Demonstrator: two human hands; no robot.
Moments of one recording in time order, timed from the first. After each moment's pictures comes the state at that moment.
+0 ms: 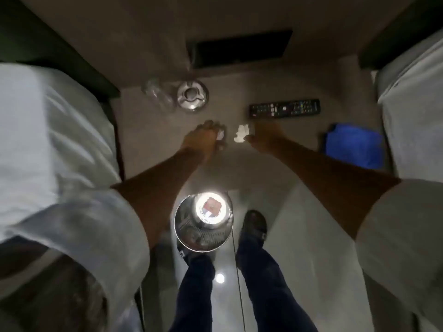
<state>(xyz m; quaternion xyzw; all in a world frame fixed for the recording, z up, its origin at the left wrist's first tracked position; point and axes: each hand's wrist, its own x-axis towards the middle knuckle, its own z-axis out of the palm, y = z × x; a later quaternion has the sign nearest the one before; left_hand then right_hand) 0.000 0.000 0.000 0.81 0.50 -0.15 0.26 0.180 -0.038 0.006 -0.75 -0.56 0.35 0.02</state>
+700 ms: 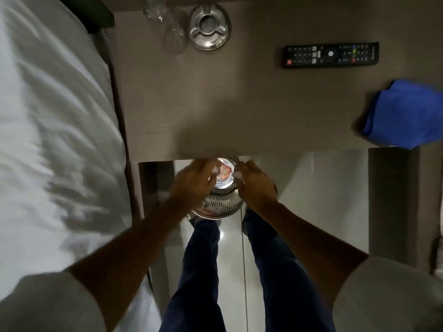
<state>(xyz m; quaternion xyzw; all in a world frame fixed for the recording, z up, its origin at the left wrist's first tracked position) -0.108 -0.157 -0.049 0.82 0.51 -0.04 0.26 0.065 -0.209 -0.081 -0.71 -0.58 0.39 0.04</state>
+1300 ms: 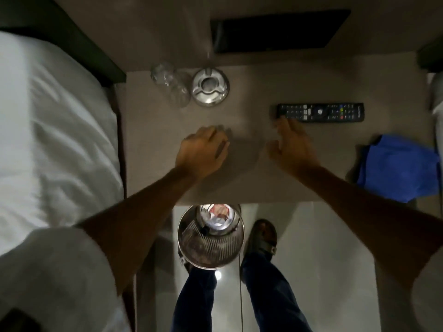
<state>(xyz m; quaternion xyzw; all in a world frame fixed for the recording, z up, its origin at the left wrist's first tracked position) -0.052 -0.014 -0.056 0.88 0.46 0.09 0.06 0.175 -0.056 -0.052 -0.73 -0.63 0.22 0.13</state>
